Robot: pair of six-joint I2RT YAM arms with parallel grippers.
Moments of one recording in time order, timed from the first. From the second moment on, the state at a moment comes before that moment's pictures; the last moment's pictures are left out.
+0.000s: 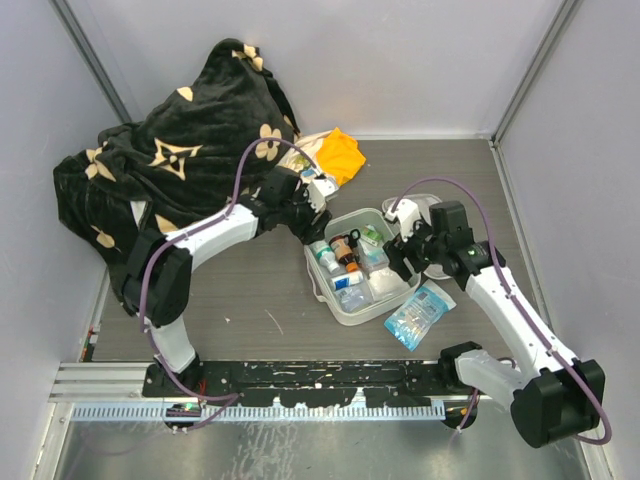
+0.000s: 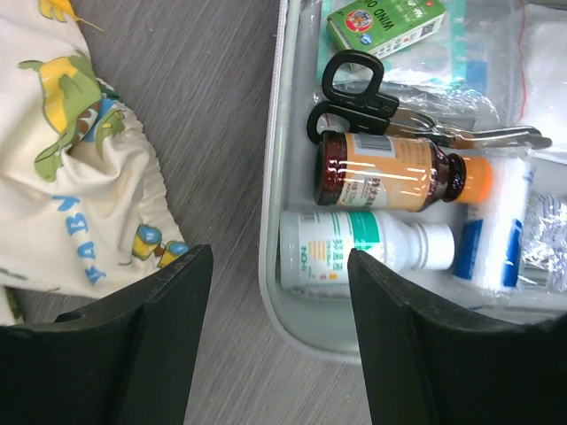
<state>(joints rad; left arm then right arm) -0.60 1.75 1.26 -0.25 0.37 0.31 0.29 1.03 0.83 -0.60 -0.33 -0.45</state>
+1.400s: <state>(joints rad) -0.52 1.49 0.90 -0.23 0.01 0.17 0.04 1.24 0.84 -0.85 -0.19 -0.70</state>
